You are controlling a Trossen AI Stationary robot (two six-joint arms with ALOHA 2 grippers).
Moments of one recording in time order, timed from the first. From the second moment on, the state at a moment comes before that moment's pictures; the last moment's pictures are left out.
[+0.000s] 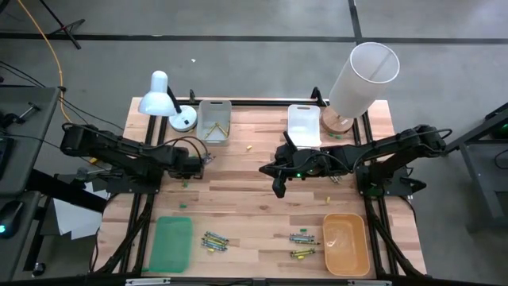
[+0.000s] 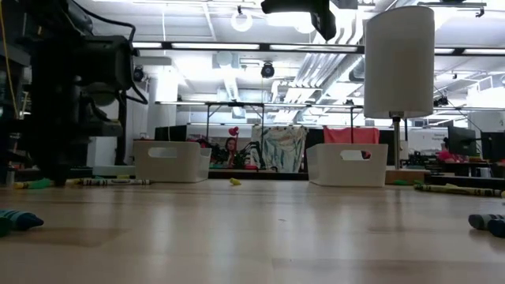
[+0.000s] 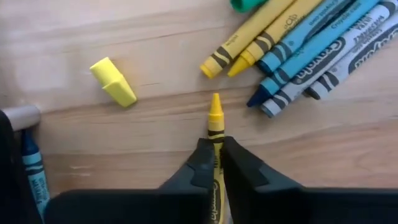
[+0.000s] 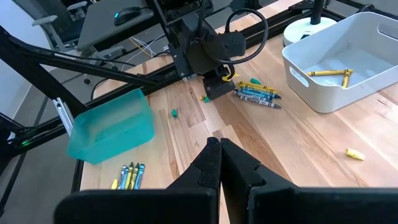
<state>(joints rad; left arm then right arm) -0.01 1.26 0.47 -0.80 -0.12 -1.46 0.20 1.43 1.12 -0.14 0.27 0.49</state>
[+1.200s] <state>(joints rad) -0.15 0.99 0.70 0.25 -0.48 -0.41 0.19 1.48 1.12 0.14 0.19 0.44</state>
